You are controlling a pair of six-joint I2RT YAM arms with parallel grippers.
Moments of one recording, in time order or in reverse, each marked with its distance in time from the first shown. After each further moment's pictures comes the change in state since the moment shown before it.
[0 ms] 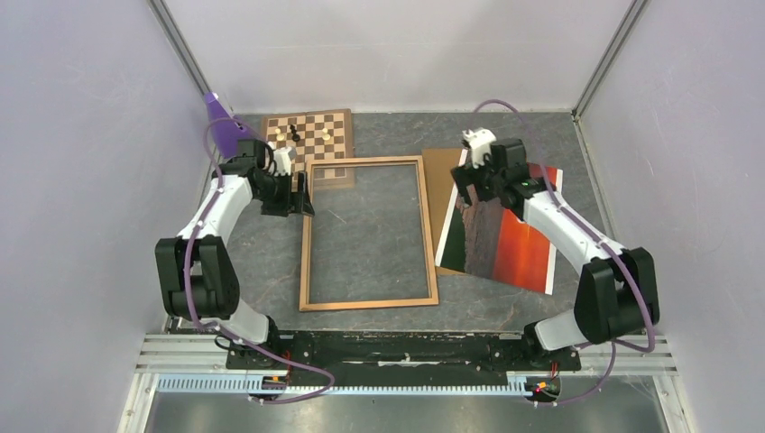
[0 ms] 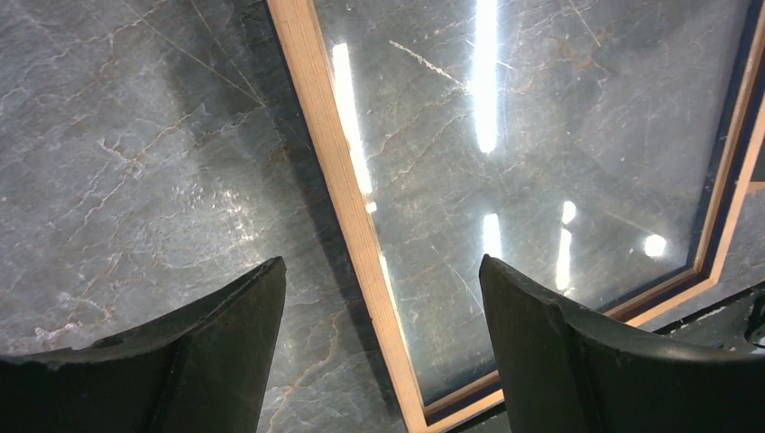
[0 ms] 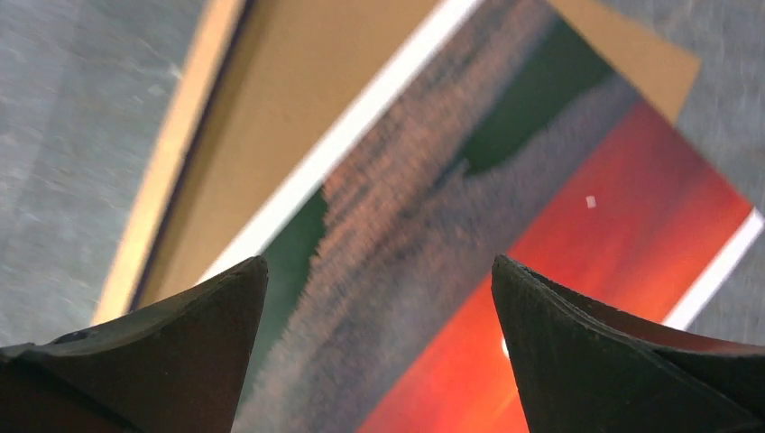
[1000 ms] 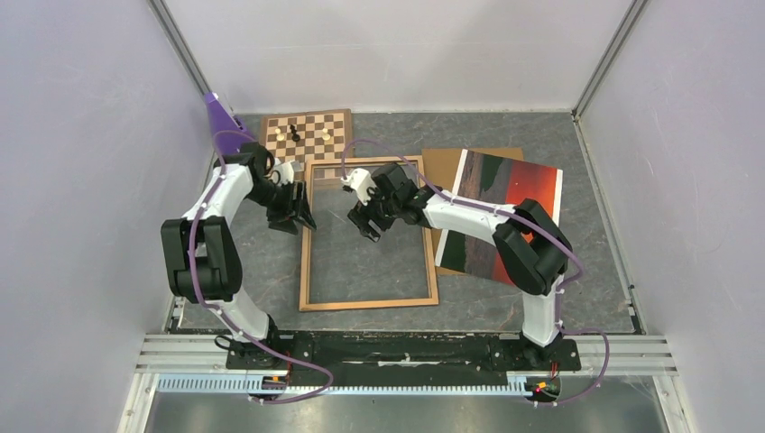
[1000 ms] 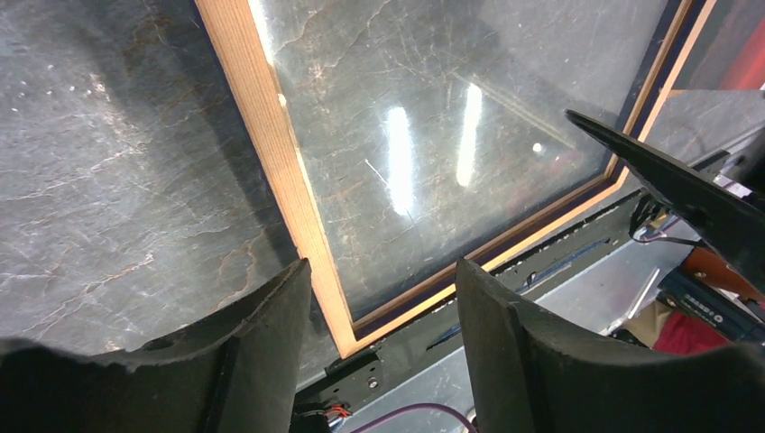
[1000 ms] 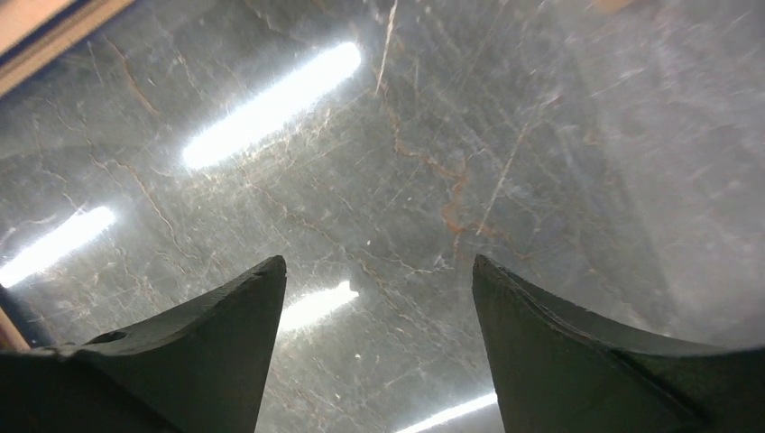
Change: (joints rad) left arm 0.017 0.138 0.088 -0.282 0.148 0.000; right arm 0.492 0.481 0.280 0.088 -0.180 0.002
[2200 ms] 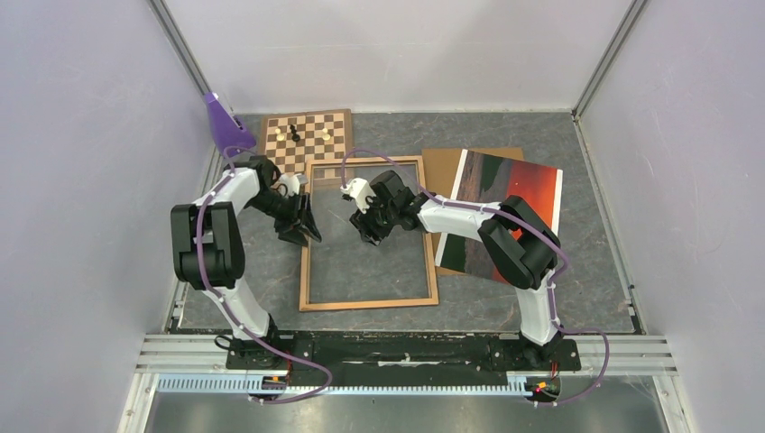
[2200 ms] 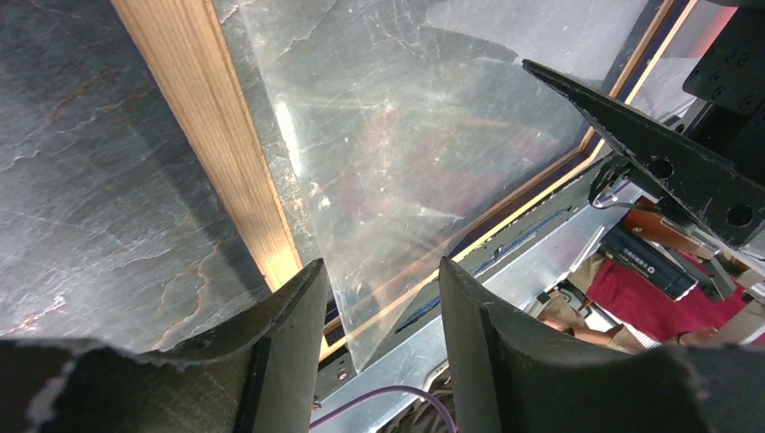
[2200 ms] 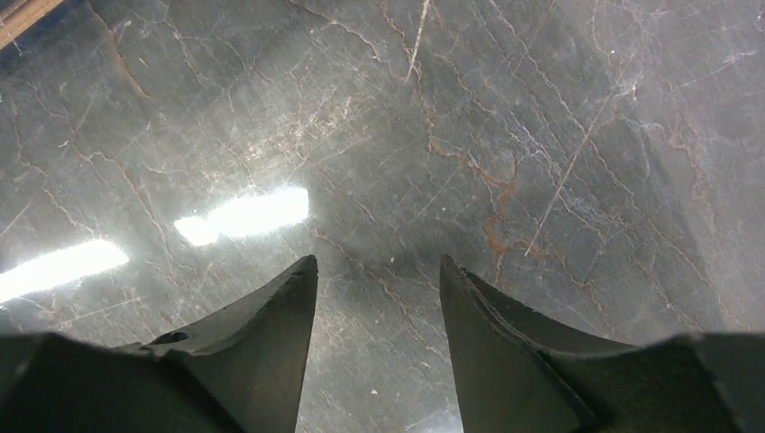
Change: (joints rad) left arm 0.000 0.101 -0.064 0.011 0.103 -0.002; right arm 0.000 0.061 -0.026 0.070 -0.051 0.011
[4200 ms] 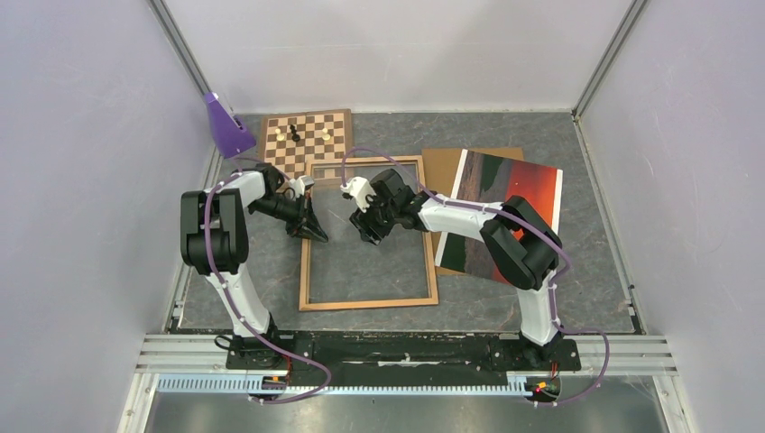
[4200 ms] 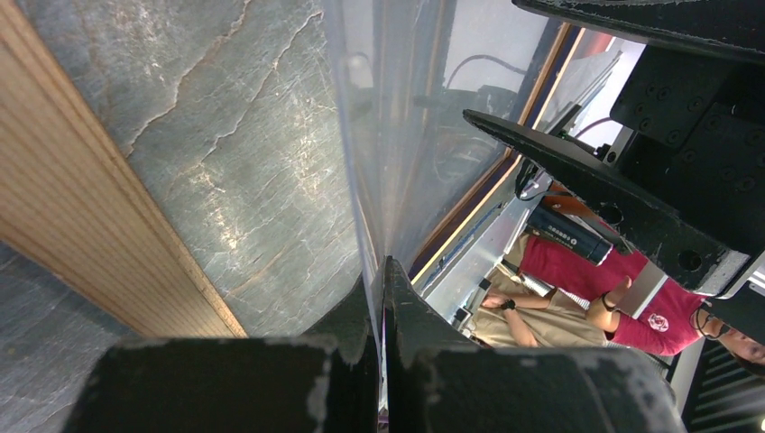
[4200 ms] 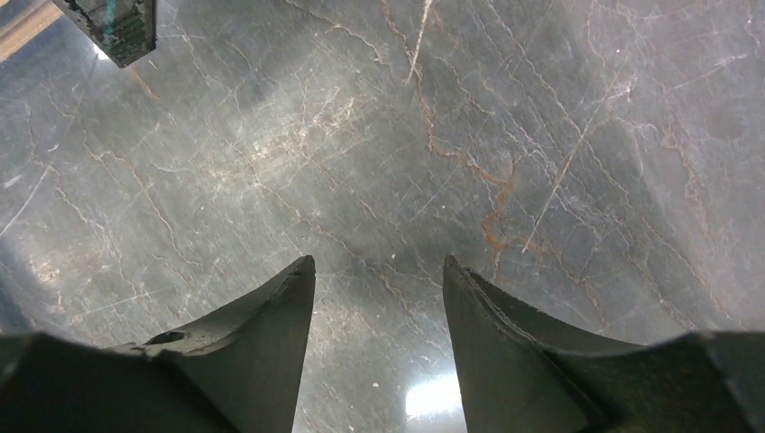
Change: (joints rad) left arm 0.004 0.118 -0.024 0.111 0.223 -0.001; right arm -0.002 -0.013 0.006 -0.020 -0.004 0.000
